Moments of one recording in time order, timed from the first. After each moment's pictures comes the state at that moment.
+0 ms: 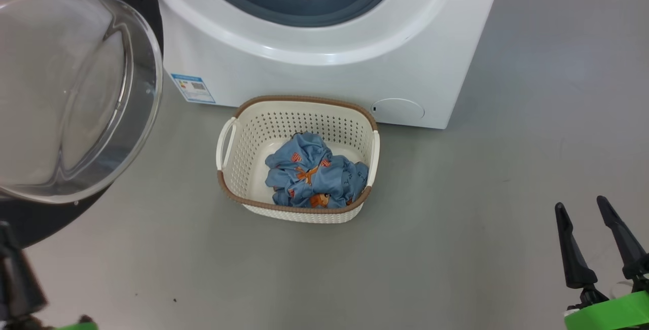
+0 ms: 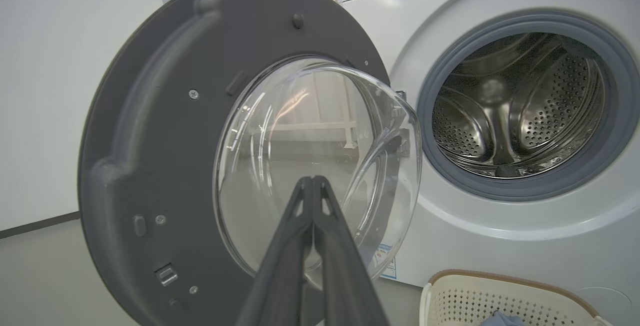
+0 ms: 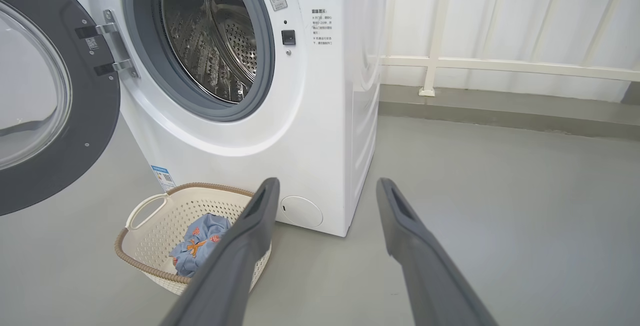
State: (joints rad) left arm 0.03 0.03 0.28 -0.14 -0.11 0.01 -0.26; right arm 0.04 -0.23 -0.12 -0.01 0.24 0.13 -0.26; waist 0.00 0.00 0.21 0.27
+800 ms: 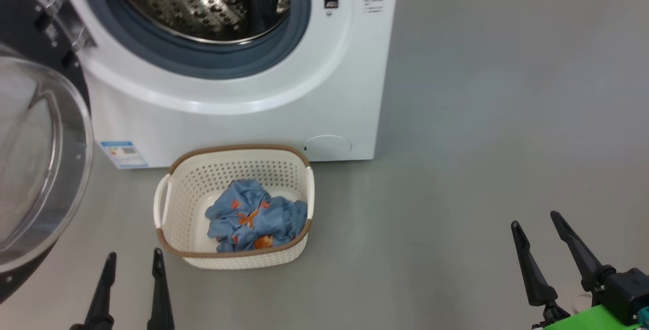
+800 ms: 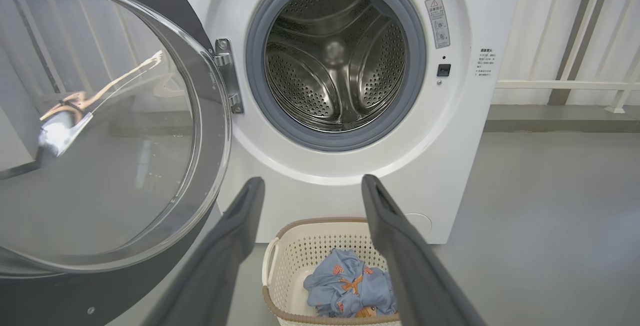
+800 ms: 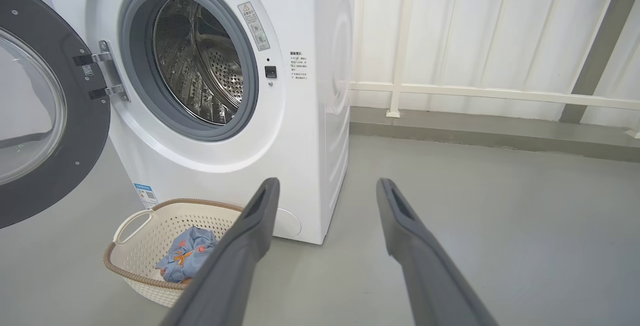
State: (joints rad) left arm 0.10 0.03 -0.01 0.00 -0.12 0.02 -0.26; right arm 0.07 -0.20 -0.01 -0.02 0.21 0.13 -0.26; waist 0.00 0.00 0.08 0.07
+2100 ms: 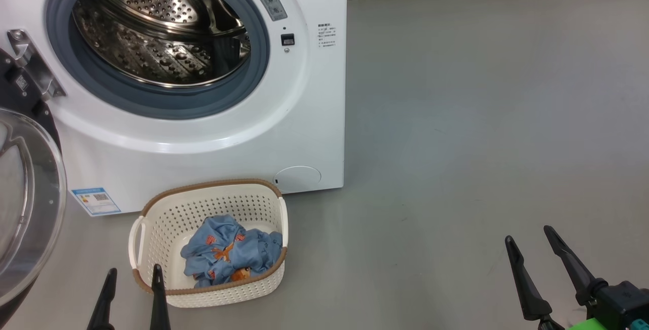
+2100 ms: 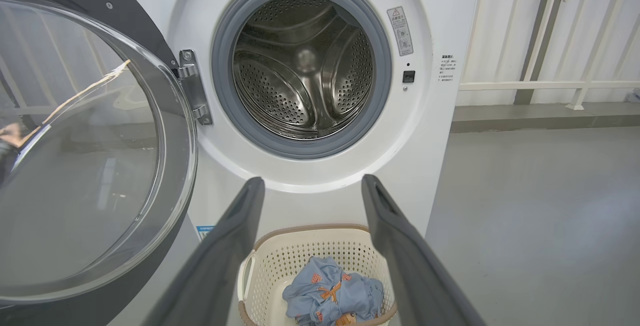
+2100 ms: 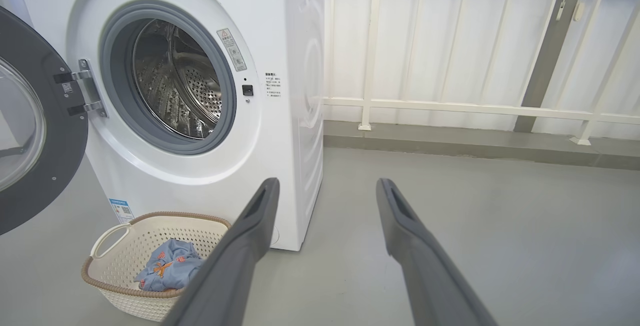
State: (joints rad) left arm 0.11 0.05 -0.02 0.07 -0.13 0.03 -0.26; right arm 0.11 -0.18 0.00 -0.02 0.19 0.13 -0.26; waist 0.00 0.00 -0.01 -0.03
